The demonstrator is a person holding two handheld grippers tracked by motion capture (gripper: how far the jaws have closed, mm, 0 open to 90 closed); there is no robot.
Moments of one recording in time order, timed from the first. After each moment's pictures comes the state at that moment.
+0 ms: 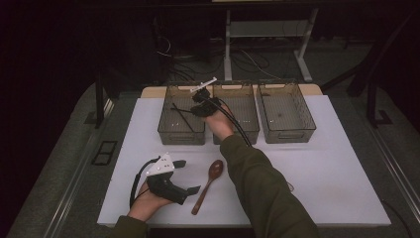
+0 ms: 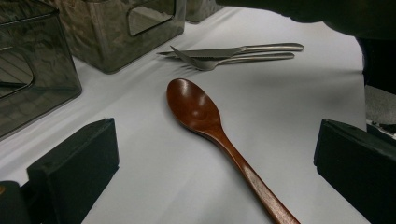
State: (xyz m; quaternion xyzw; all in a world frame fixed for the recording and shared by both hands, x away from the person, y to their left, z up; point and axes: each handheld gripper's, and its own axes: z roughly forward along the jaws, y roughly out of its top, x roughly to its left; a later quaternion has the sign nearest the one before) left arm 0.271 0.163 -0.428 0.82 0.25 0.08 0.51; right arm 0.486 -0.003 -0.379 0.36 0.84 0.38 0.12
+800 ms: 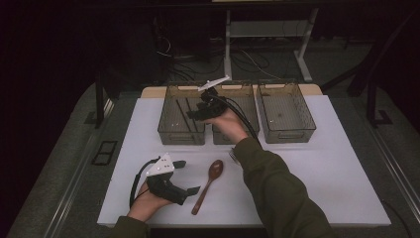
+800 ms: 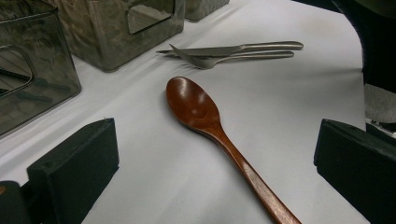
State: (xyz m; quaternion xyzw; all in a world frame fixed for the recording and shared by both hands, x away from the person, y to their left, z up) left arm 0.270 0.163 -0.428 0.82 0.25 0.08 0.51; right arm 0.458 -0.034 -0.350 0.32 0.83 0.45 0.07
